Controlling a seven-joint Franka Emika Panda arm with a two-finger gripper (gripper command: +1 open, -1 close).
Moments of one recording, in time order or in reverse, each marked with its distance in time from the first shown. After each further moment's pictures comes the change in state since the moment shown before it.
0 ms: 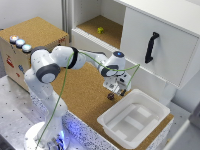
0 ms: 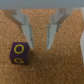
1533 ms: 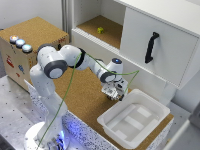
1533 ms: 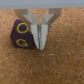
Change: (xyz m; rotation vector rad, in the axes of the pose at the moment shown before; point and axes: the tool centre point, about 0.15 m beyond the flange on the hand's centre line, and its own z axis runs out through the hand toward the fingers) arm -0.005 -0.042 0.049 0.008 -0.051 -0.029
